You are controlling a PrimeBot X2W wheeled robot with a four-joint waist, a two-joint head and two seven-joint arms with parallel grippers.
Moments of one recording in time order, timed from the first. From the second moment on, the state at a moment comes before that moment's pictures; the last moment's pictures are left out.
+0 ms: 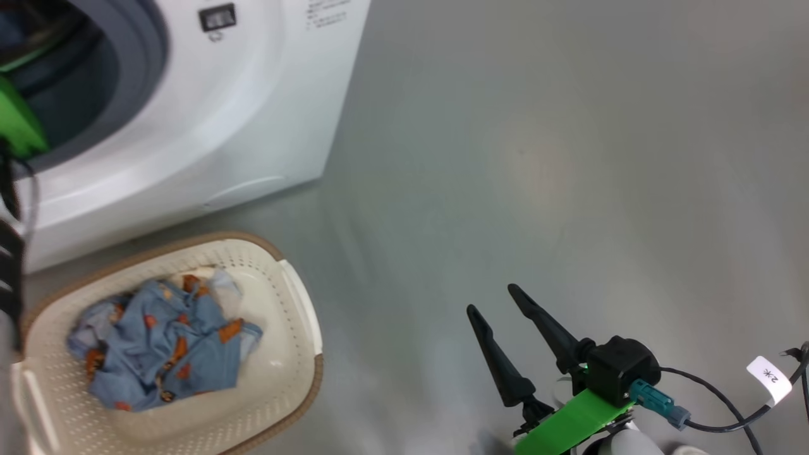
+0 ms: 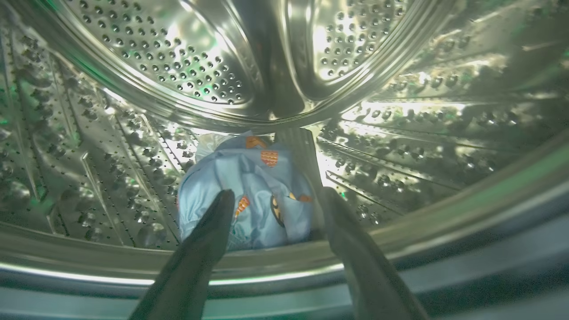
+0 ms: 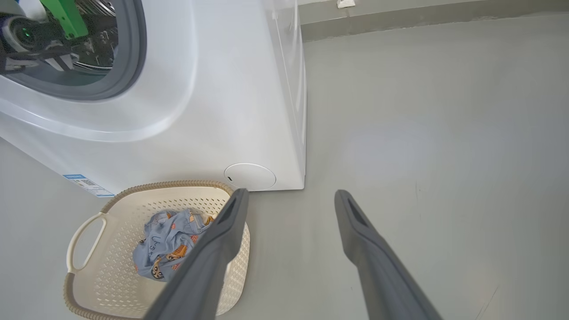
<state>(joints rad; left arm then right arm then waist) -1.22 0.29 -0.13 1.21 -0.22 0.09 -0.25 -0.15 -0.05 0.32 0.15 0.25 0.13 -0.26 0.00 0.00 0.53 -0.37</state>
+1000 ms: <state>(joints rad) -0.17 0.04 -0.06 0.39 -0.27 0.12 -0.26 0.01 -0.14 0.18 0.14 0.23 0.13 -0.26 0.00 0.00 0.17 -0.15</state>
